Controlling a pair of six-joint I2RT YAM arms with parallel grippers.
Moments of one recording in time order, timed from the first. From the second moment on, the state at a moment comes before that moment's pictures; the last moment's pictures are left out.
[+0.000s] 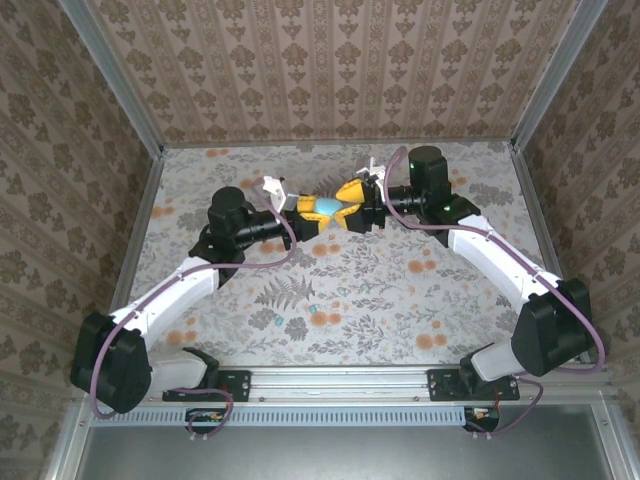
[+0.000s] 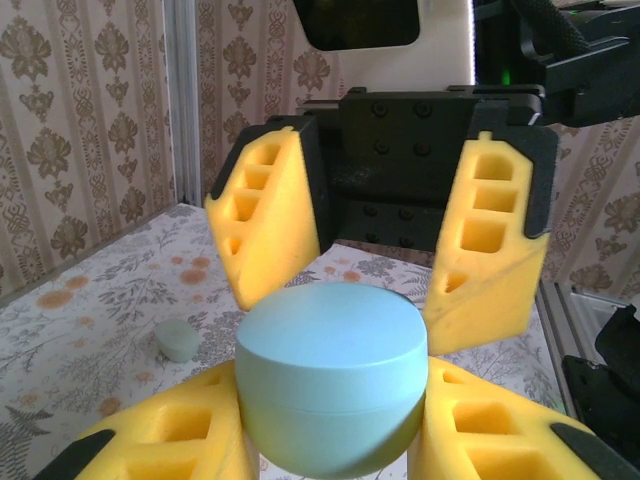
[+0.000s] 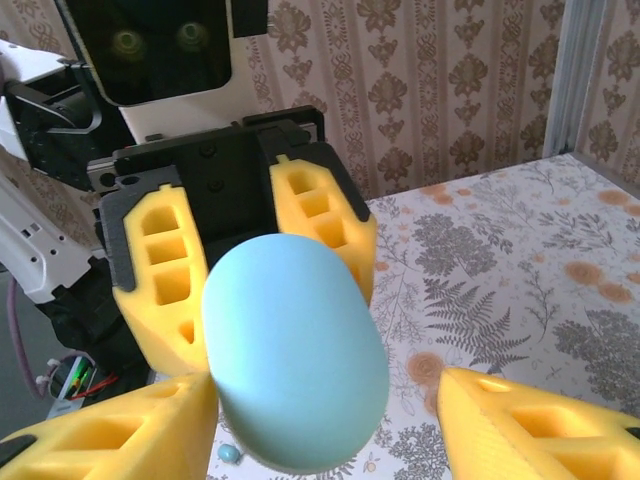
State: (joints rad) left arm -0.54 1.24 0.81 0.40 0.83 -0.08; right arm 0.38 1.44 1.17 -0.08 -0.99 -0.15
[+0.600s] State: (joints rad) left arm -0.56 1.24 0.77 0.45 0.80 -0.05; right arm 0.38 1.44 1.24 -0.09 -0.90 -0.01
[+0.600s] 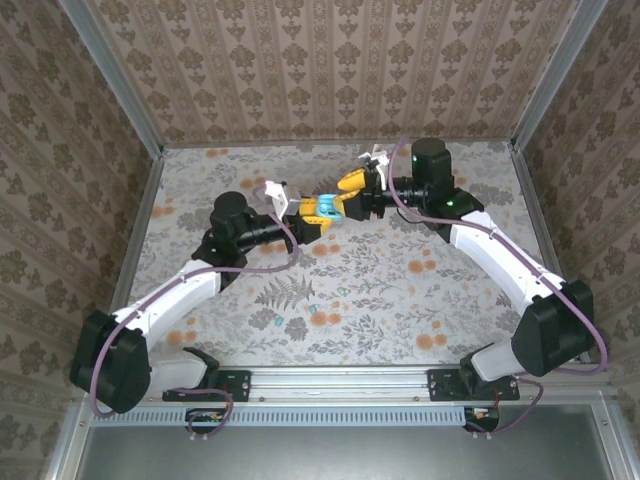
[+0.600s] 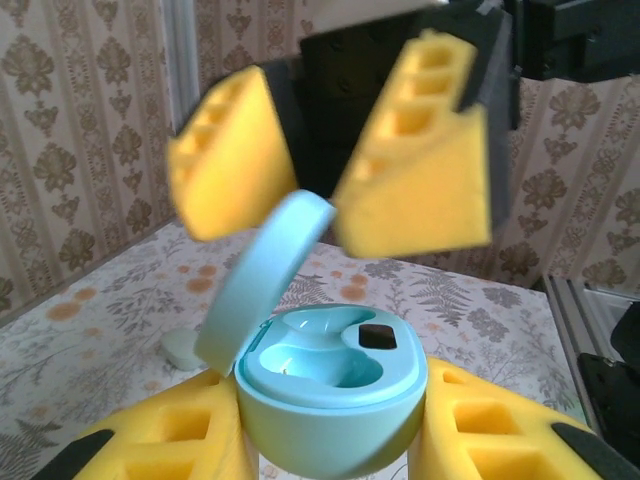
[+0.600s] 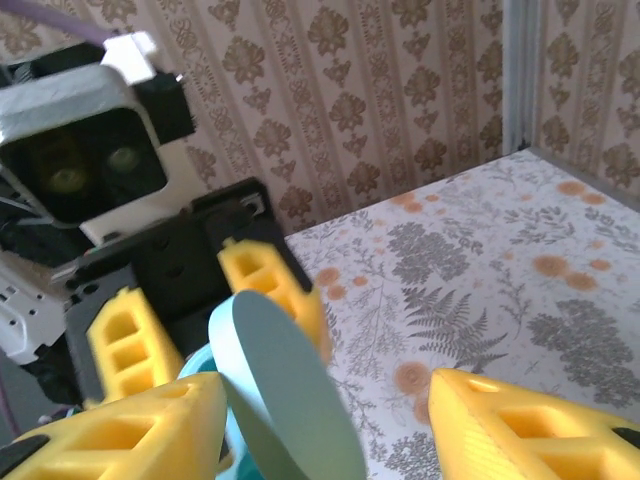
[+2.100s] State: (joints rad) left arm -0.58 1.24 0.72 0.71 0.60 -0.05; right arm 0.35 1.60 1.45 -0.28 -1.13 0.88
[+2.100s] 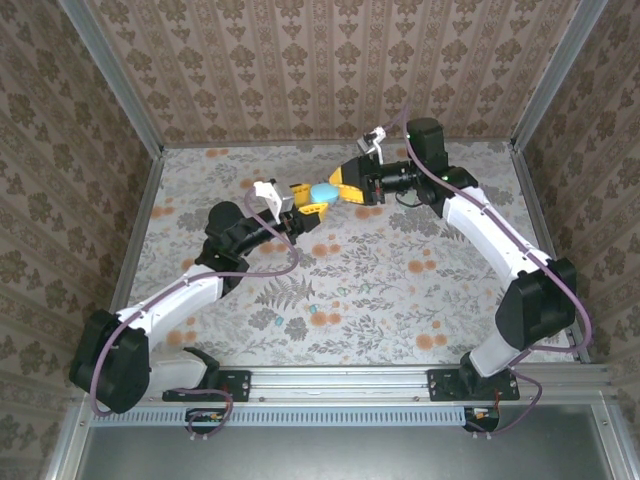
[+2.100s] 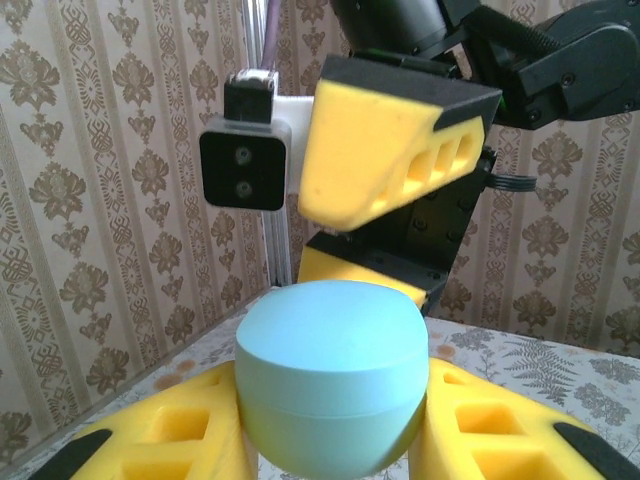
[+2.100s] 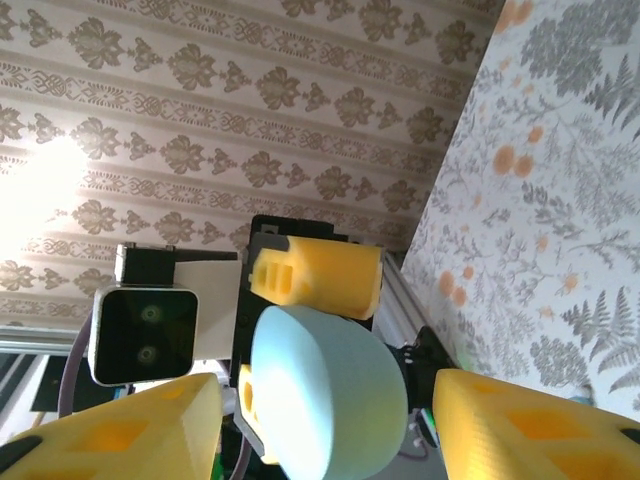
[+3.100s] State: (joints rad) left arm -0.58 1.28 0.76 0.66 0.59 -0.04; right arm 0.36 1.64 1.35 0.03 -1.19 1.18
